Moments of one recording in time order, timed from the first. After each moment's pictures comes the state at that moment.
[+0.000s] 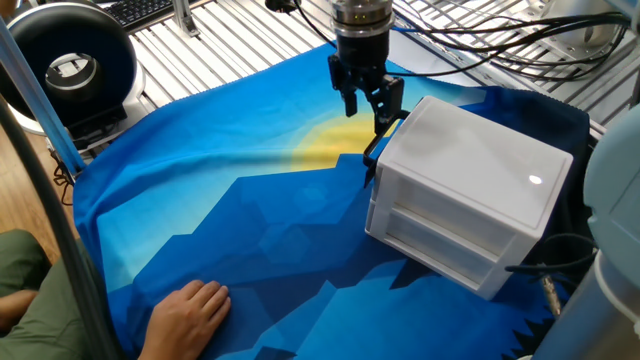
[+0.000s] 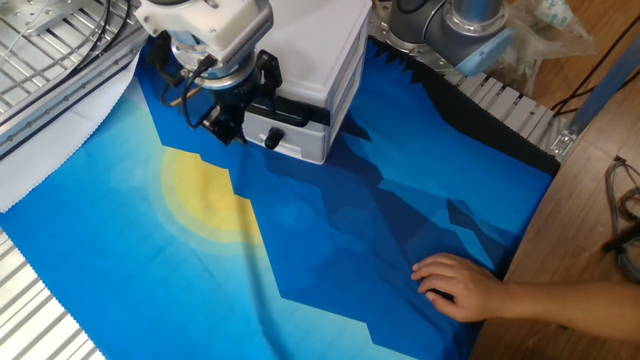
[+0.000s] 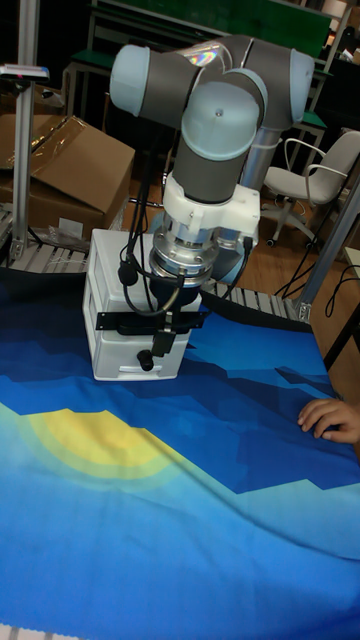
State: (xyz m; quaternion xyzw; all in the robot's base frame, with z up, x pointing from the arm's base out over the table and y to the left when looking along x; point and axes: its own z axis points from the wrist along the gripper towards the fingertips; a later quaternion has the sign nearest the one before) arm 0.480 -0.014 0.153 0.69 -0.71 -0.09 0.07
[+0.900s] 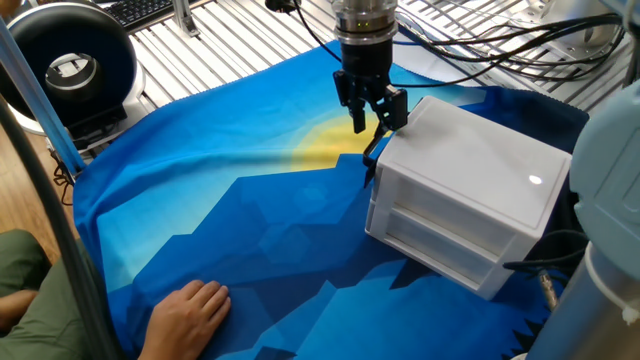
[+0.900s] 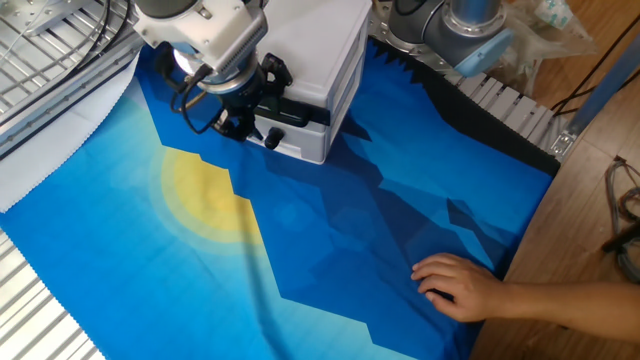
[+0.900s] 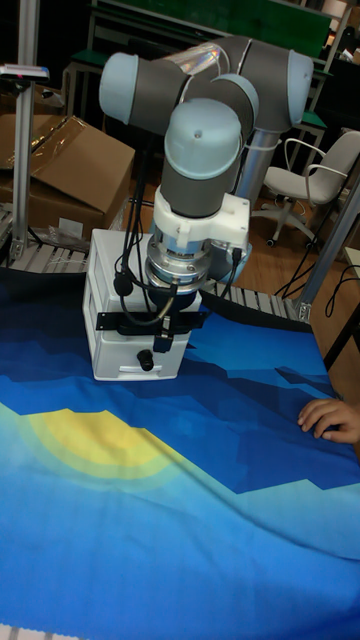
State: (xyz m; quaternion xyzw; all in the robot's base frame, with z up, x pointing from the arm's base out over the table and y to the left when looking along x) arm 0.462 -0.008 0.143 0.68 -0.71 -0.13 0.08
